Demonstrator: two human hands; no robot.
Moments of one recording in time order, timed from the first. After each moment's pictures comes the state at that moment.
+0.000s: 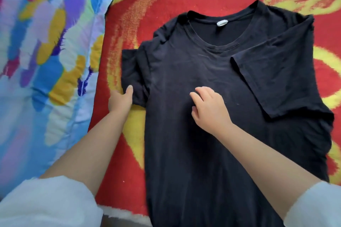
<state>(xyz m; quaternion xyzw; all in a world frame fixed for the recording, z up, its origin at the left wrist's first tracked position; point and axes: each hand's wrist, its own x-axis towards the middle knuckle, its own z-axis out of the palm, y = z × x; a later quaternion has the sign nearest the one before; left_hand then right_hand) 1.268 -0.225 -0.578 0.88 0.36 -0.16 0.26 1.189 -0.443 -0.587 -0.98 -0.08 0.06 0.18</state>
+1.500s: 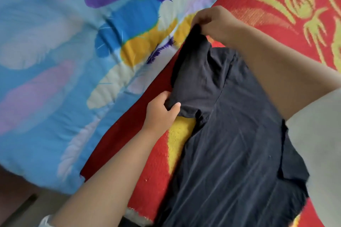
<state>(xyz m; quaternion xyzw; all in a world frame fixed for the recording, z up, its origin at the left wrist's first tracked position) 1.223 -0.115 -0.602 0.73 0.25 -0.12 0.62 1.432 -0.183 -0.532 -0.91 -0.16 0.31 0.22</state>
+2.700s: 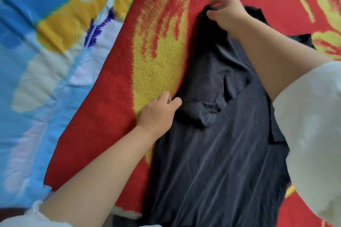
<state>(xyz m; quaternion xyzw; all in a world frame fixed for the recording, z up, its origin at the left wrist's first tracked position) 1.204 -0.194 -0.624 0.94 -0.14 -0.08 0.29 1.431 -0.341 -0.582 -0.94 0.09 0.21 0.26</state>
